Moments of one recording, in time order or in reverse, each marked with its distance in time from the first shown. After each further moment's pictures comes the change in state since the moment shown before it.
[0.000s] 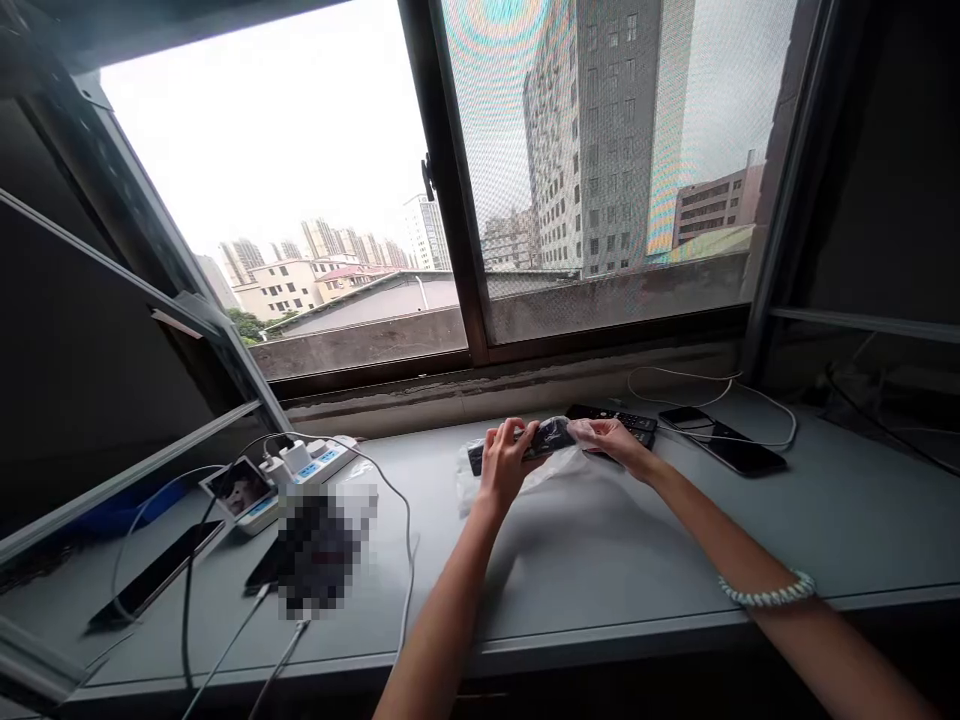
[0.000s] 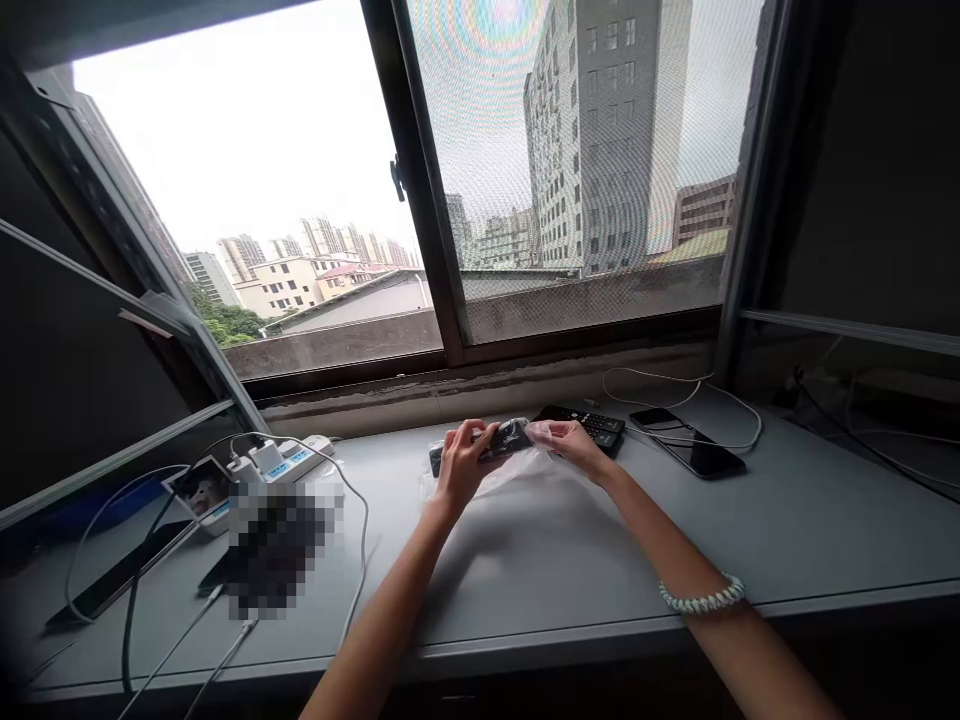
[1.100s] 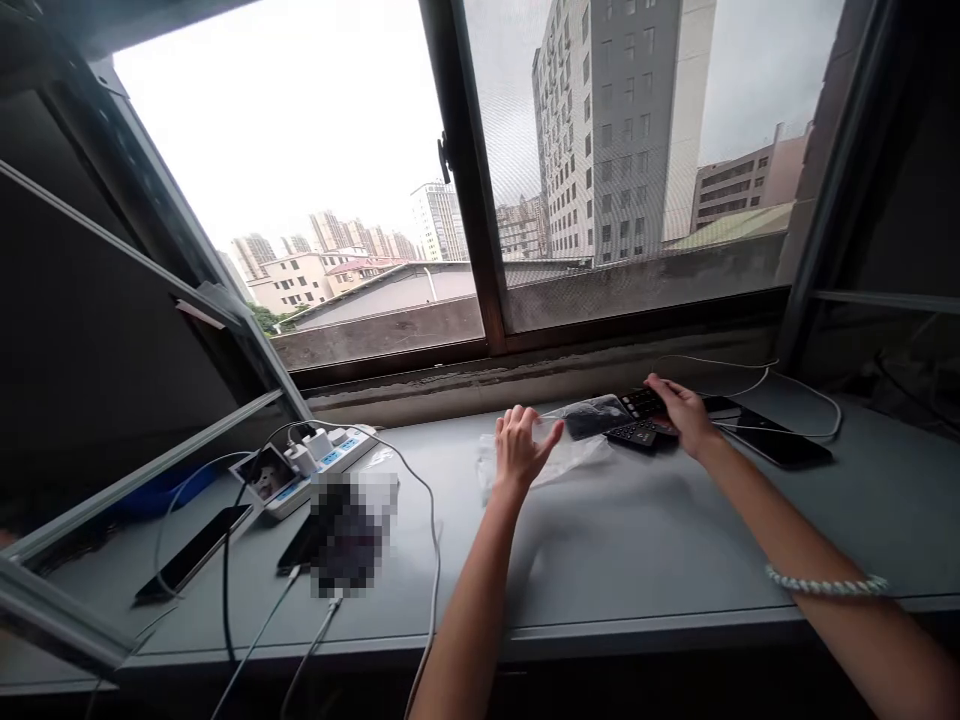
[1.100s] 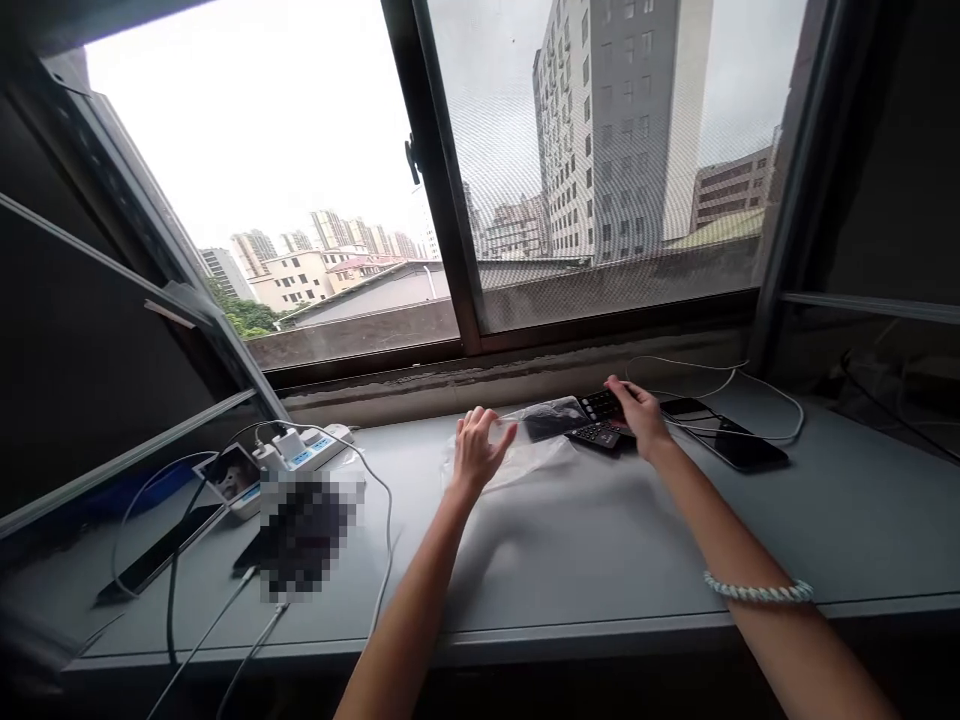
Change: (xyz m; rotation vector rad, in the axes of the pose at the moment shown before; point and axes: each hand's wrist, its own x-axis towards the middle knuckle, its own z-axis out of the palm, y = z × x) left_hand 0.008 0.003 -0.014 -0.119 -0.084 -0.309; right_hand 0.013 0.009 -0.038 0.182 0.619 0.055
